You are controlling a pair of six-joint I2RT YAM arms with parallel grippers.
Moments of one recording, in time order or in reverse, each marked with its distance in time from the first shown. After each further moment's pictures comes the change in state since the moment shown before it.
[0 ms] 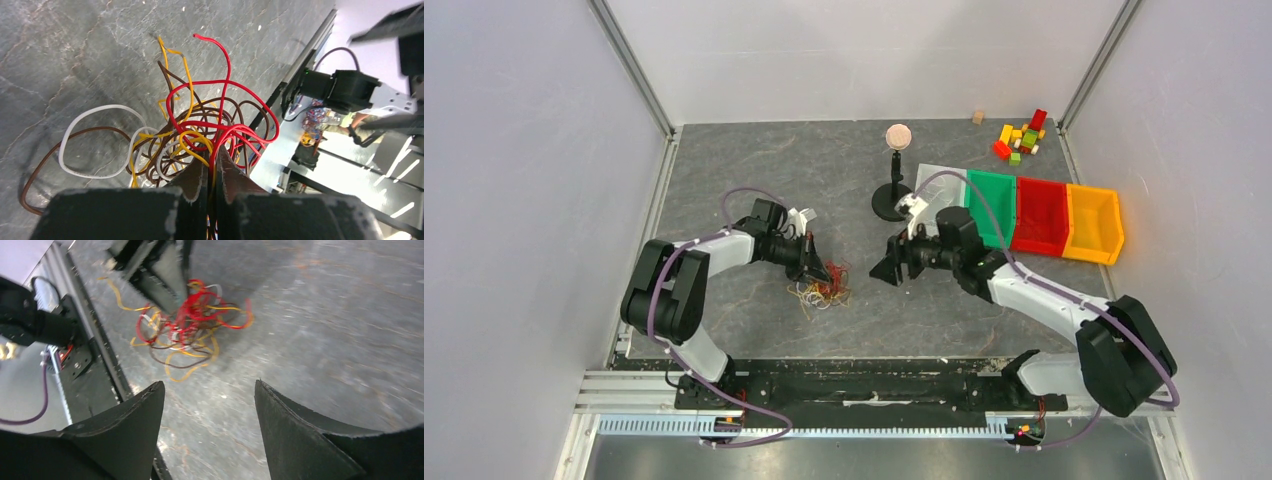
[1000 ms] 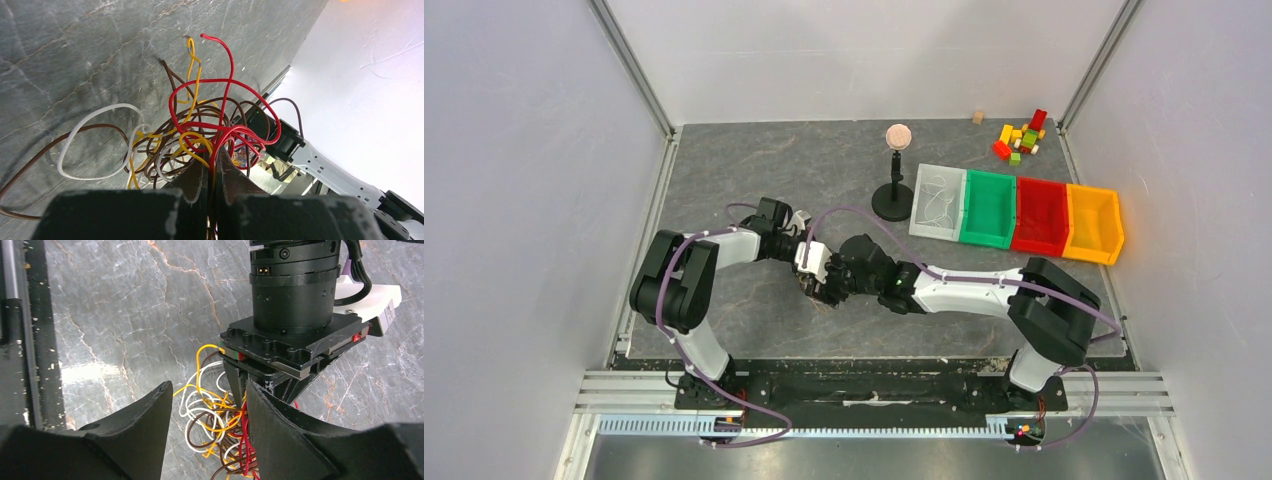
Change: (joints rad) left arm -0.021 0.075 0.013 0.124 -0.034 -0.488; right arm 0.509 0.366 0.286 0.105 0.369 -0.519
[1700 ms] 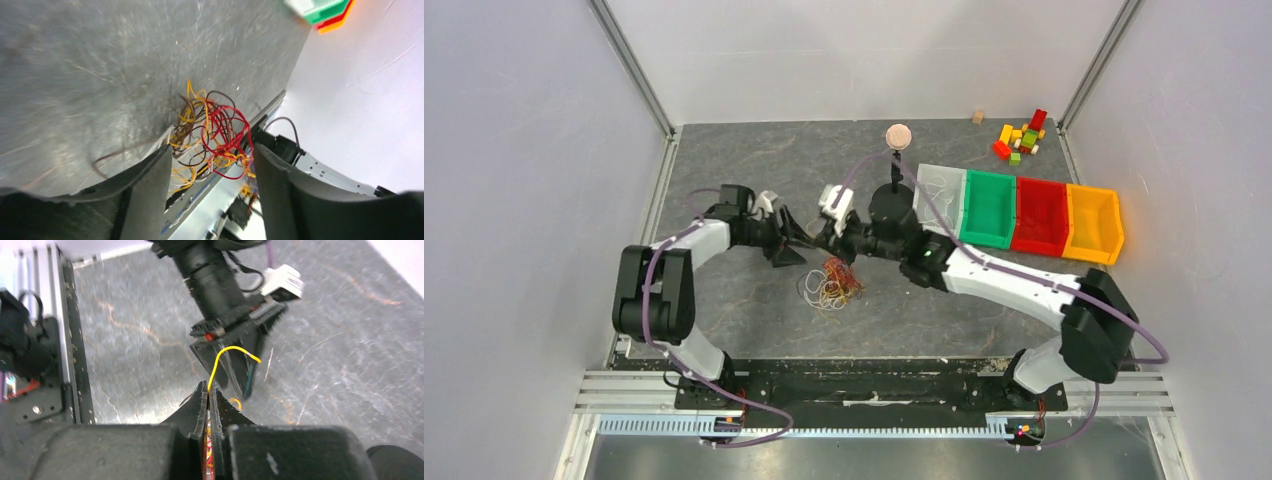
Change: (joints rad) left arm 0.181 -0.082 0.047 -0.138 0.003 0.158; right arm -0.103 -0.136 0.121 -0.076 -0.078 0.158
